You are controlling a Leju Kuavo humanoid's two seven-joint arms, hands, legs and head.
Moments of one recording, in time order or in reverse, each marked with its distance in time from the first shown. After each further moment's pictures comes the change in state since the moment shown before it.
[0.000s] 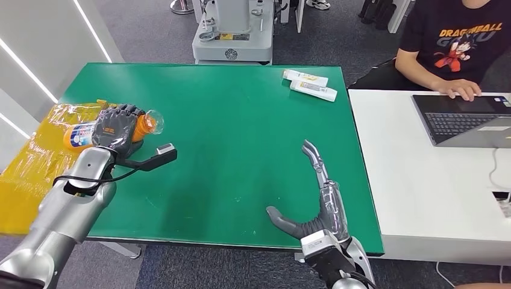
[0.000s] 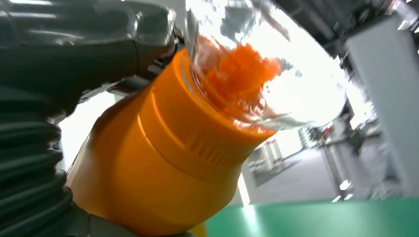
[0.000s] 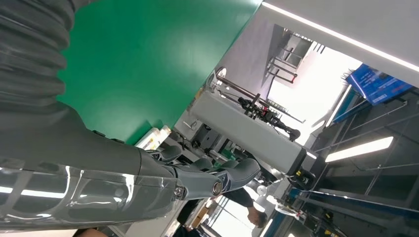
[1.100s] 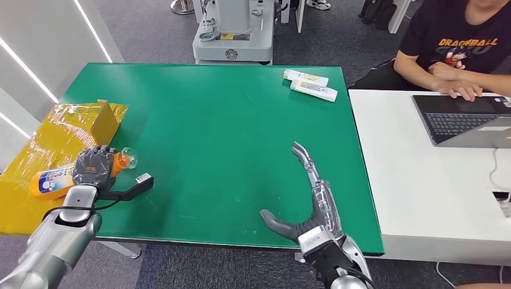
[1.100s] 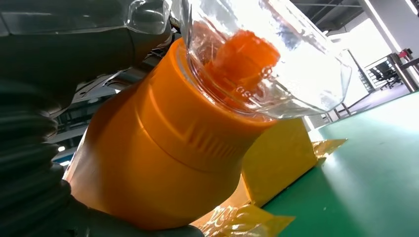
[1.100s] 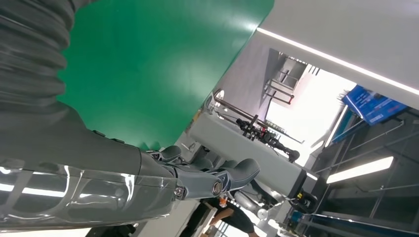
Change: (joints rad) left arm 0.127 0.026 0.140 0.255 -0.157 0.150 0.101; right arm -0.010 0.014 0.001 0.010 -0.055 0.083 0.001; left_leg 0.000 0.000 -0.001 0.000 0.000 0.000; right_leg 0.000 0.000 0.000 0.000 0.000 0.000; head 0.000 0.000
